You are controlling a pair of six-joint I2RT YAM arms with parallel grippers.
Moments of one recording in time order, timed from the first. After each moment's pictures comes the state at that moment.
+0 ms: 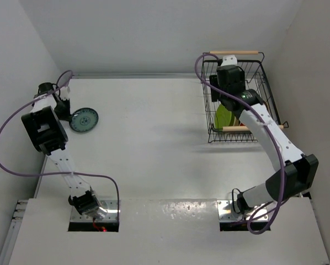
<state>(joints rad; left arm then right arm) 0.47 2.21 1.73 -0.64 0.12 0.29 0.36 1.47 1.43 -0.59 0.55 0.03</state>
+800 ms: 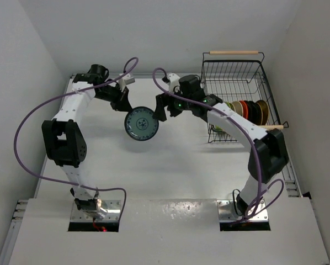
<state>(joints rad) -0.04 1.86 1.69 -1.00 0.82 0.70 0.58 1.69 1.43 -0.33 -0.30 0.12</state>
